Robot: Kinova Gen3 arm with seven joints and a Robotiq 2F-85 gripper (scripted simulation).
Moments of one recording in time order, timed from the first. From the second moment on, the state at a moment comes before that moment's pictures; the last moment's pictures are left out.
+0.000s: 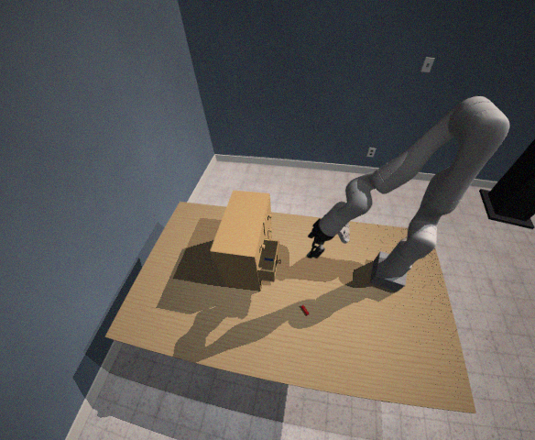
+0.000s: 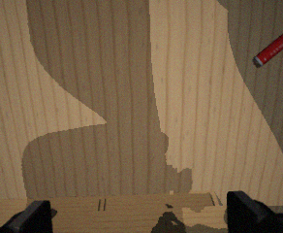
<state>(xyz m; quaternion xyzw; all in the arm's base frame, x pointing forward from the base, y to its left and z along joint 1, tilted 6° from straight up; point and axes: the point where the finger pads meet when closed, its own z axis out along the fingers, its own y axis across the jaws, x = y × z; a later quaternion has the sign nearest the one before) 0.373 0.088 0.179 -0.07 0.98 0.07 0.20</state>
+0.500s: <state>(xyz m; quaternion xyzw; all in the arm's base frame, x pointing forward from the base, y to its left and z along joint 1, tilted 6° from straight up) 0.373 0.086 0.188 -0.08 0.98 0.06 0.14</state>
